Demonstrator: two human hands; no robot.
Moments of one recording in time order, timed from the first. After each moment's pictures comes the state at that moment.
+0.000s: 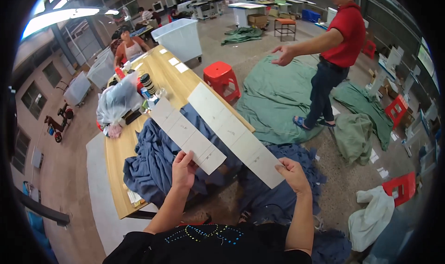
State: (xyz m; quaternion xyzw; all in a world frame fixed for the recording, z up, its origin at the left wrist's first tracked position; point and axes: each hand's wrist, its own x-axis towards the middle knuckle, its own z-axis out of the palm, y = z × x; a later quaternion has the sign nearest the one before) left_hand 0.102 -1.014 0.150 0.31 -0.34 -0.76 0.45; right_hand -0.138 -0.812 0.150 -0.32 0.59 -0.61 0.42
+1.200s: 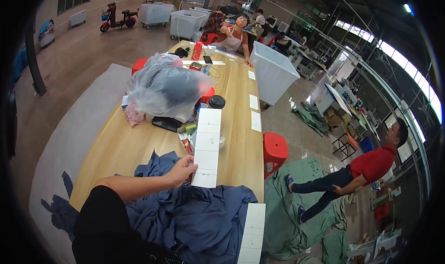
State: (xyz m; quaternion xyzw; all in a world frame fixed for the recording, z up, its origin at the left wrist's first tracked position) left_hand 0.158 -1.363 0.121 0.36 -0.39 -0.71 0.46; right_hand -0.154 -0.931 0.074 -0.19 0.84 -0.36 0.37
